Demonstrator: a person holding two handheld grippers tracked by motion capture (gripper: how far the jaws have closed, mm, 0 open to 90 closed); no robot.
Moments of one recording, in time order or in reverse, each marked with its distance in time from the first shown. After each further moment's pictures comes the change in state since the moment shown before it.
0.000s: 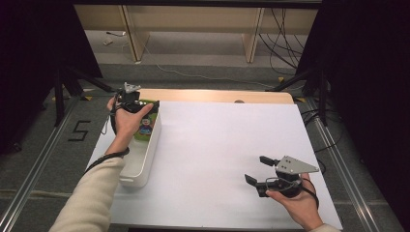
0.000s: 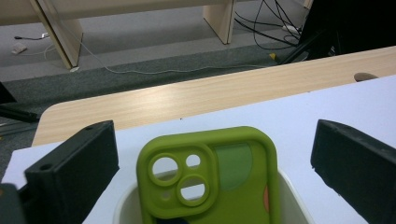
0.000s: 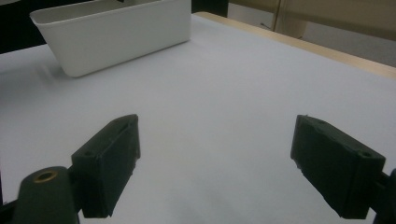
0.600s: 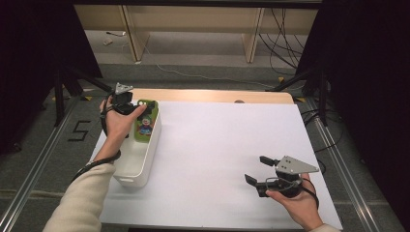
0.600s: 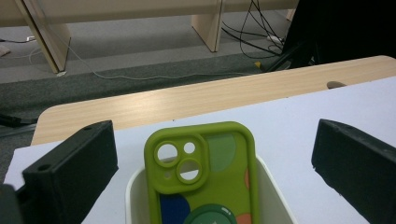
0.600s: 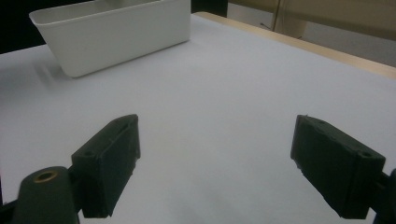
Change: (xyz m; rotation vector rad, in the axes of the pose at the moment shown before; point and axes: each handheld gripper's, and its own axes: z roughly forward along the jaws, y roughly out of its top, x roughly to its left) left arm 0.005 0.000 -0.029 -0.034 -0.060 -0.022; right arm 0.000 0.000 0.000 0.001 -0.003 0.001
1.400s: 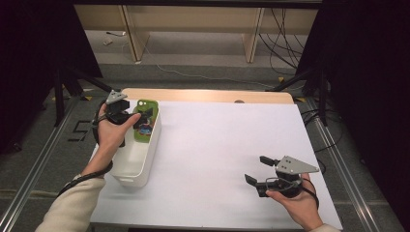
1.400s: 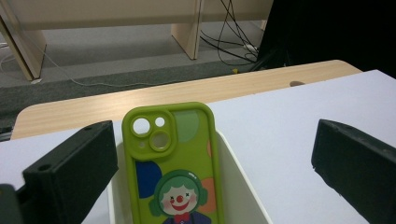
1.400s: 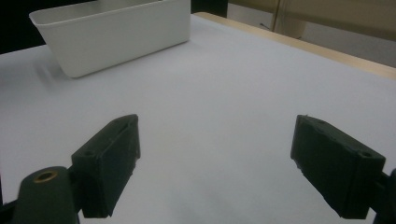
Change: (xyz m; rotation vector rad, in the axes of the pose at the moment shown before) left arm -0.008 -0.015 -0.033 -0.036 -0.090 -0.001; right arm 0.000 0.000 0.000 -0.002 -0.001 0.001
